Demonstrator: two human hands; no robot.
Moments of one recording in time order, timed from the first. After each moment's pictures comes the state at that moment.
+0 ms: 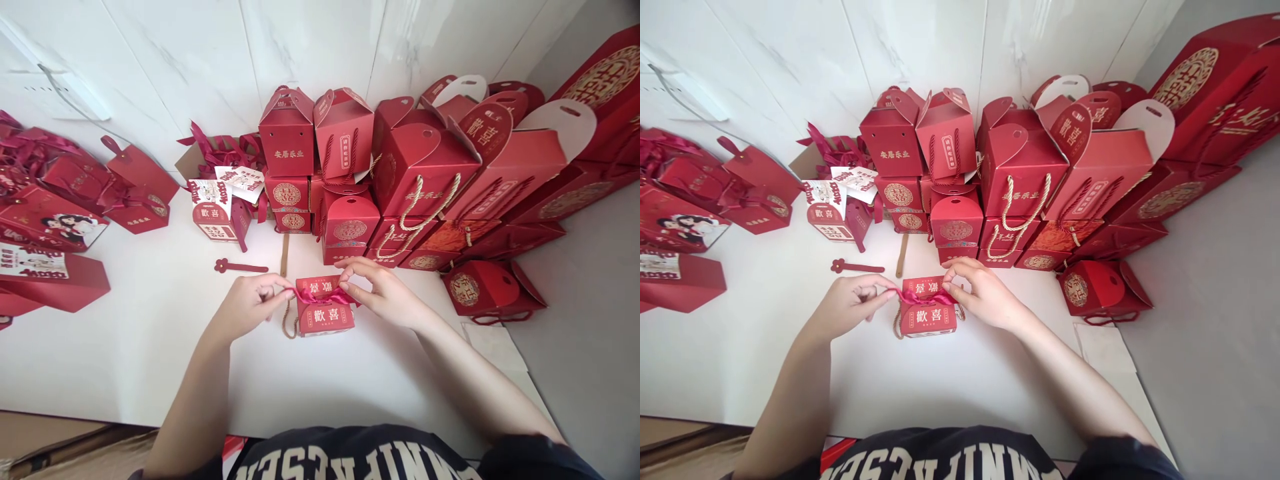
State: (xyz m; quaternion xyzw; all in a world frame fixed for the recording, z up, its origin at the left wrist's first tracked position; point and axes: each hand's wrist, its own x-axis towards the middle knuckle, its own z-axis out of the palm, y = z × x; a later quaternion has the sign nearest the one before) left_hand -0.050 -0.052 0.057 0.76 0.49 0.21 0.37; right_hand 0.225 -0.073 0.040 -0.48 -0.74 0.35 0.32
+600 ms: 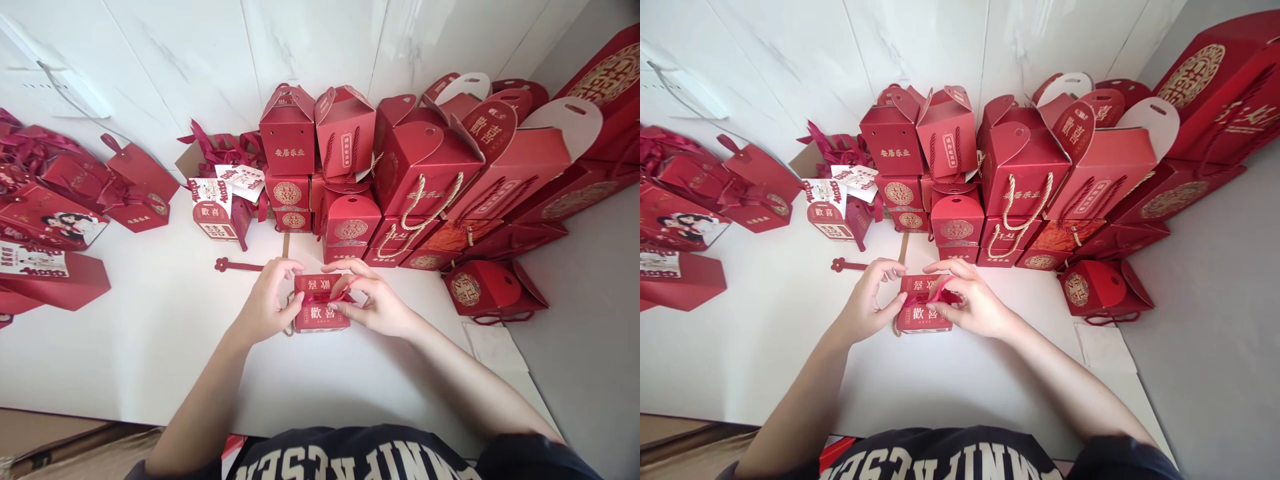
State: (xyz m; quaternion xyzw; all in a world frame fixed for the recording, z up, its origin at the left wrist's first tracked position) left_hand -0.025 -0.056 0.039 0.83 0.40 0.32 0.25; right_hand 0.208 -0.081 0.033 -0.35 -0.79 0.30 0.41
